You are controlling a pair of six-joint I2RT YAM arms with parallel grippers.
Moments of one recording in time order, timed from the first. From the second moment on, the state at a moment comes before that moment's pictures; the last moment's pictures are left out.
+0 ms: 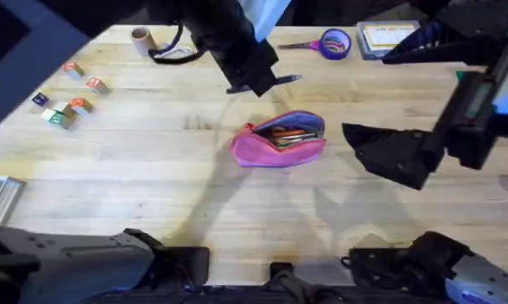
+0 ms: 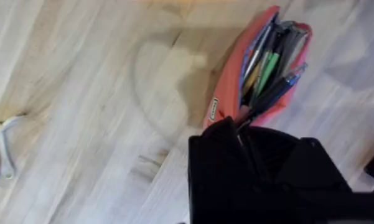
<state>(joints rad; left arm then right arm) -0.49 1.51 1.57 -1.16 0.21 0.49 0.59 0.84 1.25 -1.03 -0.12 -0.43</state>
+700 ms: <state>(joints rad) -0.64 1.67 1.52 -1.03 0.31 0.26 0.59 0.74 1.25 -1.05 -0.12 -0.42</state>
